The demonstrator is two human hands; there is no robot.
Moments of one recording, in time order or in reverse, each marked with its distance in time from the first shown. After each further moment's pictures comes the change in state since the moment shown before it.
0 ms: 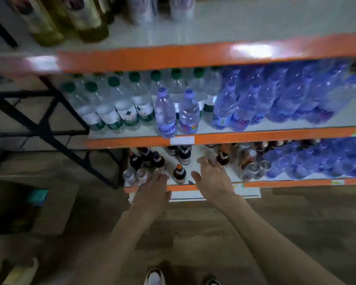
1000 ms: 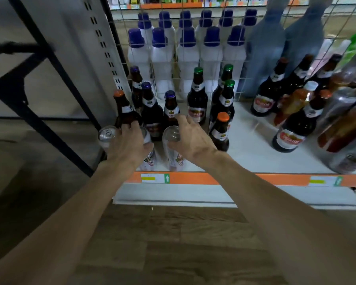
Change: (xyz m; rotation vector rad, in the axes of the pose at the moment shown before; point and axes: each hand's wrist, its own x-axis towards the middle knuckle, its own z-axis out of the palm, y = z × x) left_hand 0.247 -0.213 0.287 -0.116 0.339 -0.275; right_hand 0.249 0.024 0.392 0.106 0.095 -0.301
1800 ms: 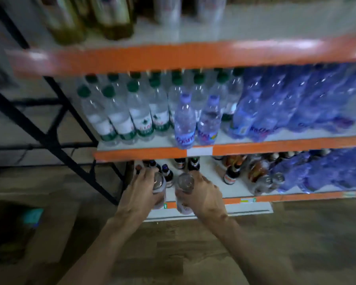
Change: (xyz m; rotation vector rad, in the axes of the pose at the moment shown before) left_hand -0.146 0.109 -0.379 -0.170 -0.135 0.222; right_hand -0.158 -0.208 -0.352 0.085 -0.027 0.382
